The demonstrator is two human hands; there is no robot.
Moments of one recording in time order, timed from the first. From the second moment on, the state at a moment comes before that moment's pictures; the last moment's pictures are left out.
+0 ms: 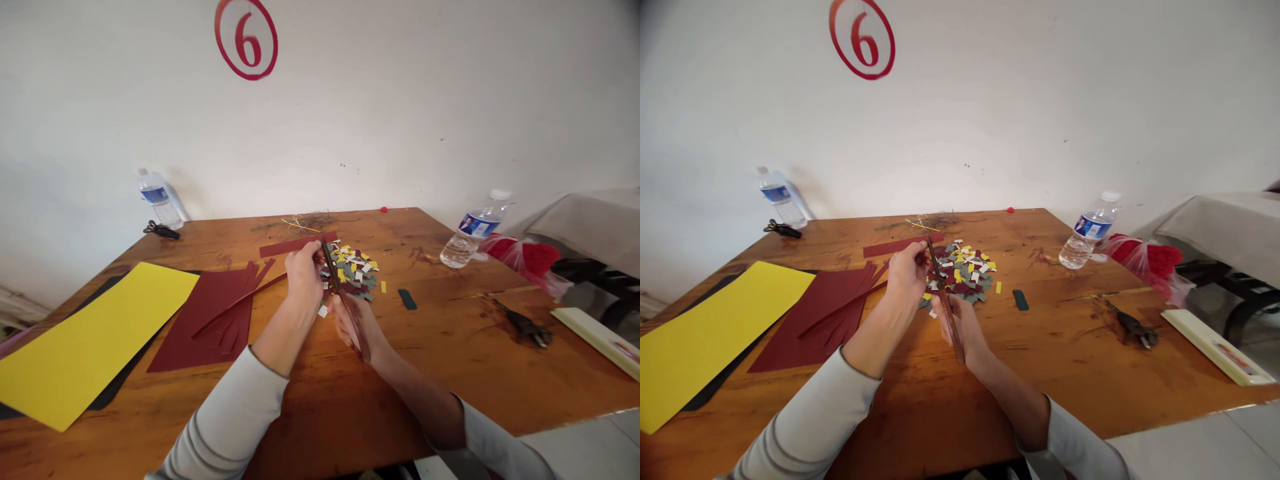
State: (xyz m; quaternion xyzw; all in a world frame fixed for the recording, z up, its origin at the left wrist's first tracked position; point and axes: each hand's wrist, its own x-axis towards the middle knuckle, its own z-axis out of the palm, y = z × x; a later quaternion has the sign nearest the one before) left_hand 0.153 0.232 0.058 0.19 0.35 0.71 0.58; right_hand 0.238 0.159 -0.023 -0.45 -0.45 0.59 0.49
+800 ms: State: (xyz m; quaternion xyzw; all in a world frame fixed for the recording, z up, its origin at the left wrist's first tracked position) left_hand 0.151 0.231 0.058 0.19 0.35 0.70 0.59; right_hand 0.238 0.158 -0.022 -0.45 -0.47 0.58 0.49
